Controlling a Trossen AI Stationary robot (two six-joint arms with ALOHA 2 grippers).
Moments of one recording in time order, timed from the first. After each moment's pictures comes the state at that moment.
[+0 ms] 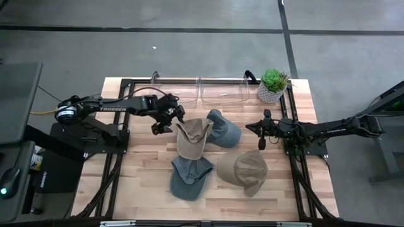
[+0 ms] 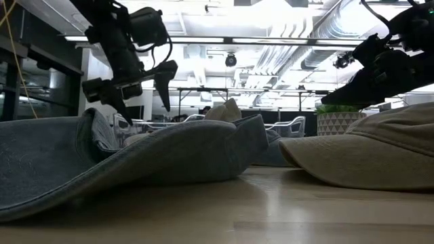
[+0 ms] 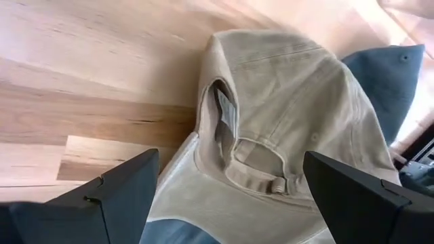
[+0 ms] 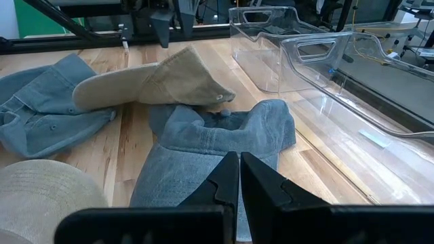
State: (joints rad) left arm 0.31 1.34 0.83 -0.50 0.21 -1.77; right arm -0.03 0.57 0.01 0.32 0.24 0.08
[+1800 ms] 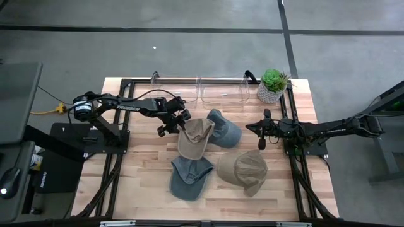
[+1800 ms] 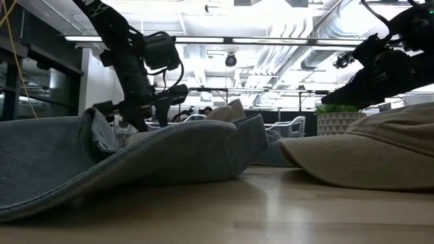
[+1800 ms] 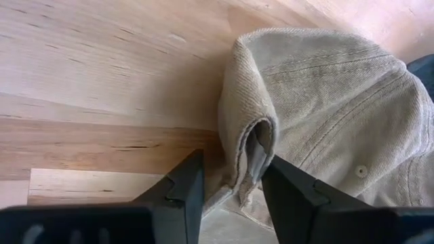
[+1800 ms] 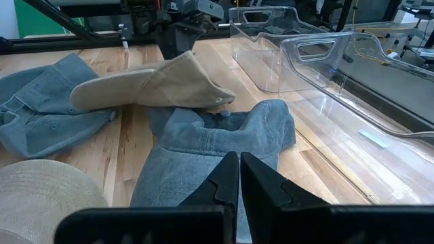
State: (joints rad) left arm 0.32 1.55 0.83 -0.36 0.30 -1.75; right arm -0.03 0.57 0.01 0.32 0.24 0.08
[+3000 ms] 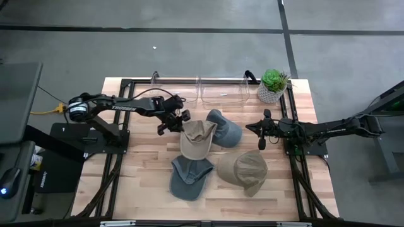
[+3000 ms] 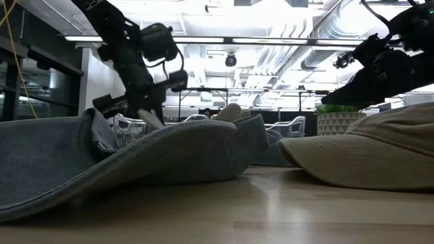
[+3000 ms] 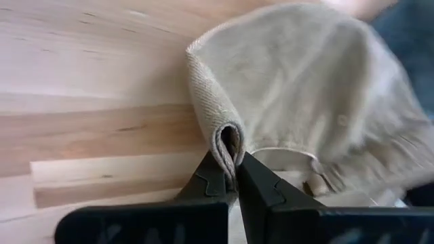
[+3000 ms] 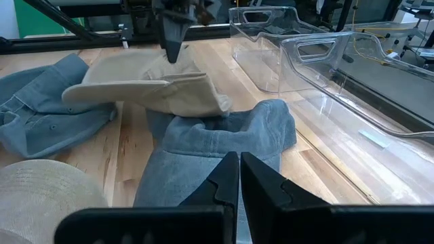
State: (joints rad) left arm 0.32 1.48 0.83 -0.36 0.35 -1.62; right arm -0.03 0.57 0.01 0.32 0.24 0.08
